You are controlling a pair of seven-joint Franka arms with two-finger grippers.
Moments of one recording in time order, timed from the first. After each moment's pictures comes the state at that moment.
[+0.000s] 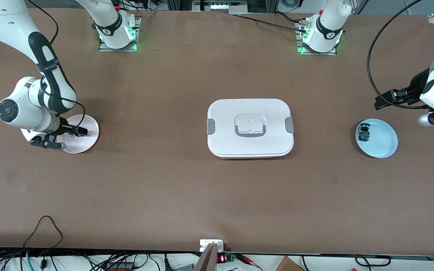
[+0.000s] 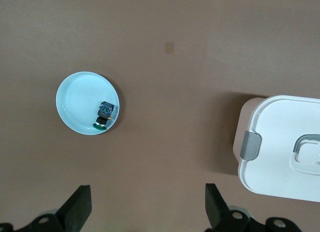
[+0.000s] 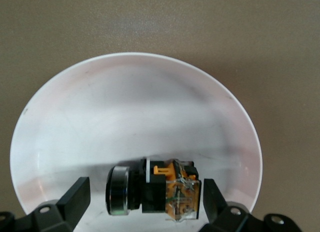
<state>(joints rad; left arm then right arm) -0.07 0.15 0.03 -1.43 -0.01 1.47 -0.21 -0.05 0.46 -0.14 -2.12 0.06 2.44 -0.08</state>
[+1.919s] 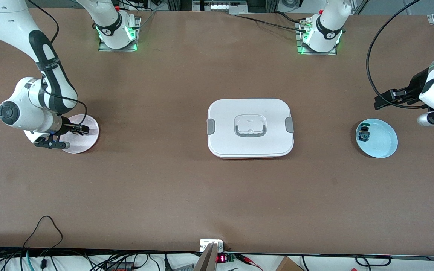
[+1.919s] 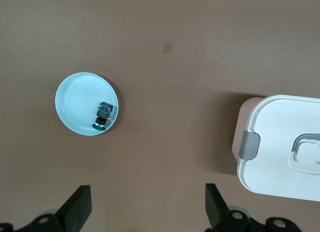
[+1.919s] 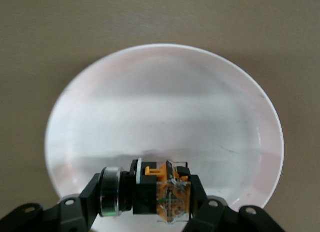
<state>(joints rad) -0.07 0.16 0.02 -1.43 0.00 1.47 -0.21 -0.05 0.42 -0.11 -2.08 0.06 2.31 -0.17</state>
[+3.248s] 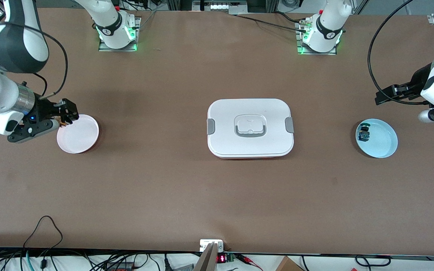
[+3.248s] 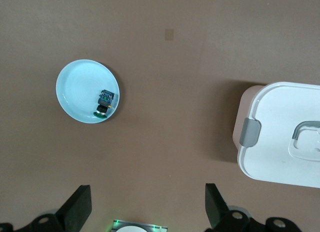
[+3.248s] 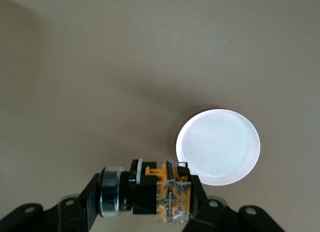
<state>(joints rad) -0.07 0.16 0.03 -1.40 -0.02 1.39 -0.21 0.07 0.15 -0.03 -1.72 0.06 1.74 -0.44</state>
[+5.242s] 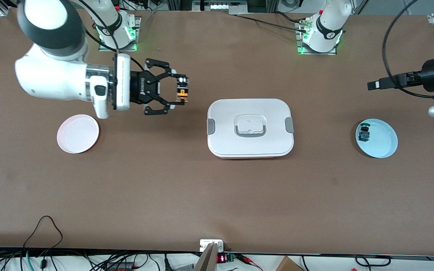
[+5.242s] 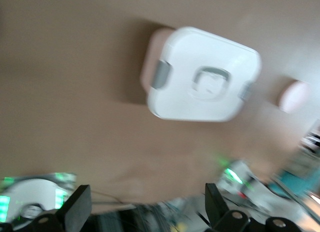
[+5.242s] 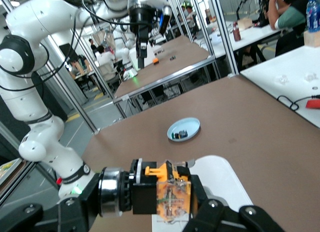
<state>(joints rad) 0.15 0.22 0.04 -1.41 -0.65 1.17 -0.22 0.39 0.22 0.00 -1.73 1.39 1.95 -1.43</state>
